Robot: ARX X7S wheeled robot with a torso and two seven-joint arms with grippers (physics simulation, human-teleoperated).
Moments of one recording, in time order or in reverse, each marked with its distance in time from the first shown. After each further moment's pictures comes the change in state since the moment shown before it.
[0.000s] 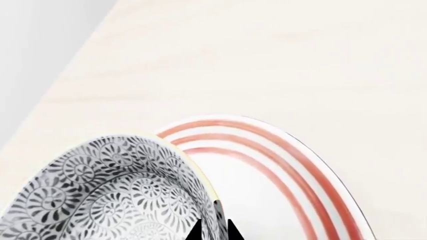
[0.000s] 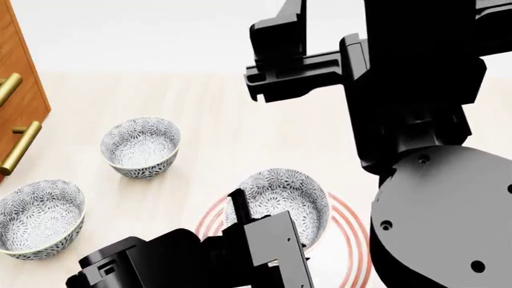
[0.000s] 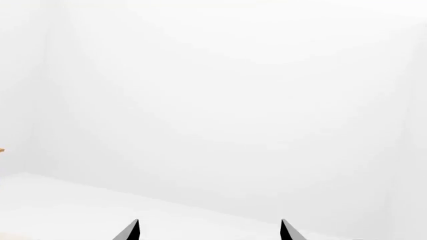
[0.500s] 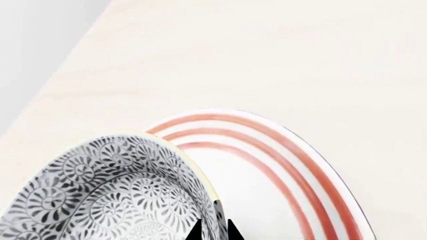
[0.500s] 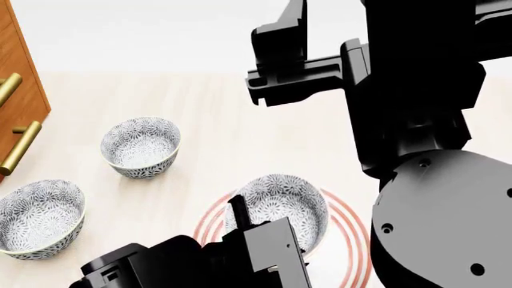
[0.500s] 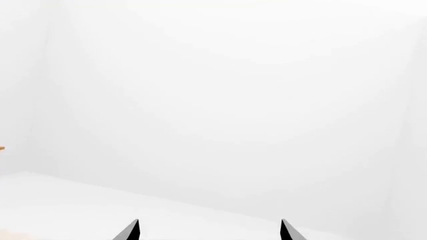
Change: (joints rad) left arm 0.019 0.011 0.010 -0.043 0.001 0.038 -0.004; right arm -0.014 0.006 -0.002 -0.002 -0.003 -0.011 -0.003
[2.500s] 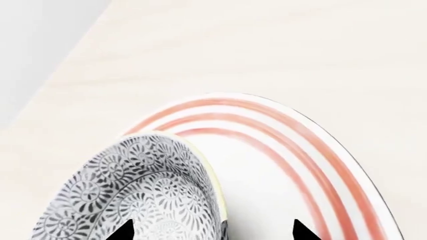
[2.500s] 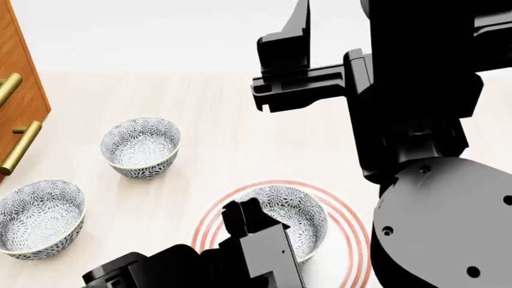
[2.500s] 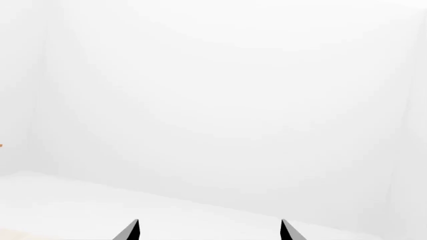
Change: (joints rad) left arm 0.017 0.020 0.049 -0.105 -0.023 0.092 -0.040; right arm -0.039 0.011 -0.011 0.007 -0.027 -0.043 -0.015
